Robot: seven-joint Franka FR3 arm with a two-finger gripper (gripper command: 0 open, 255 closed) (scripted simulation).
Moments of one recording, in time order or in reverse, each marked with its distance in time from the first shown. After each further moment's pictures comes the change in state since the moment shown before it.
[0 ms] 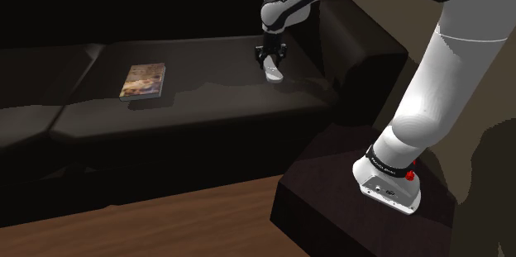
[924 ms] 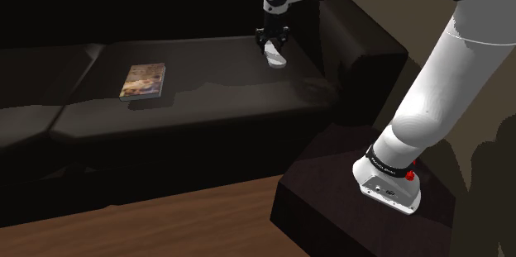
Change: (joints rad) arm 0.000 -0.082 -0.001 0.090 -0.005 -0.172 0.004
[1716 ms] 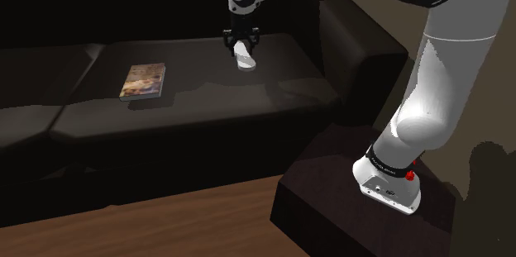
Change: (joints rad) arm 0.117 0.170 0.082 0.252 -0.019 -0.080 0.204
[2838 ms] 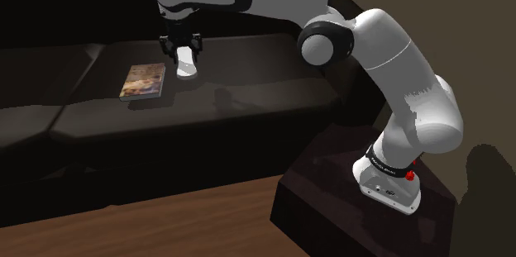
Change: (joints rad) arm 0.244 0.664 0.048 1.069 -0.065 -0.405 0.257
